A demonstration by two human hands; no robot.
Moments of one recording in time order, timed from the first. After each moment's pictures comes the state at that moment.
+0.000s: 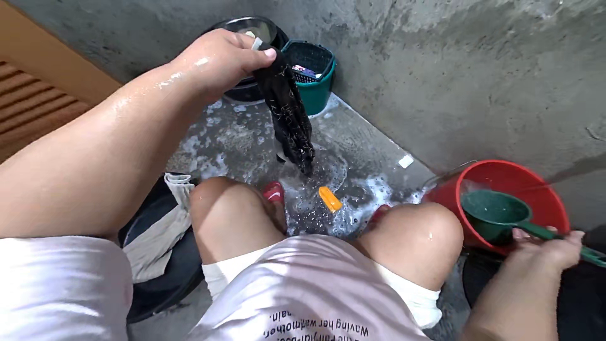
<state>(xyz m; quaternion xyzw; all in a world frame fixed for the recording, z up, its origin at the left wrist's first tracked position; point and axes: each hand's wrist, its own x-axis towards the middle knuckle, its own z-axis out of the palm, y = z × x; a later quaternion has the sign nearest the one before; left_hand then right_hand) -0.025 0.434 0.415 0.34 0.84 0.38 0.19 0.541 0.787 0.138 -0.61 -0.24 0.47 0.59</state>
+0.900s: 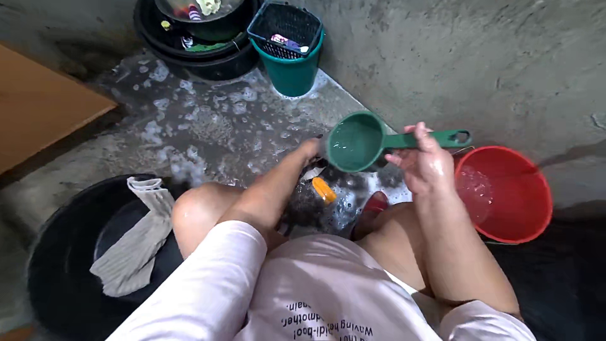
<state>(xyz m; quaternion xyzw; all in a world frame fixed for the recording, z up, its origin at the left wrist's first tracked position) 0.011 0.550 0.076 0.17 0.74 0.40 0.51 0.239 0.651 0.258 -0.43 -0.47 0.70 0.32</state>
